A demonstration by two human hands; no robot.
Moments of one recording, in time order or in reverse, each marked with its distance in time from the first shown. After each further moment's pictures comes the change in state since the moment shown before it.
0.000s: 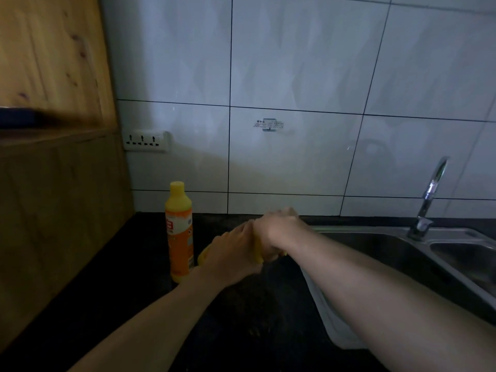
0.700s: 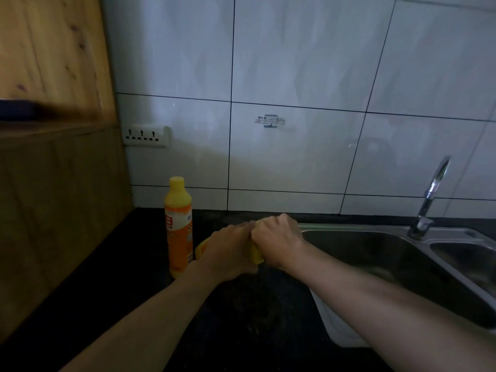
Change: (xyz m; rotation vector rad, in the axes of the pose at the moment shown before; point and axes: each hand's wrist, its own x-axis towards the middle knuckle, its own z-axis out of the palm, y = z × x) left_hand -0.001 -0.006 -0.004 0.007 -0.030 0.047; right_hand -0.015 -0.003 0.031 -0.114 0.429 -0.168
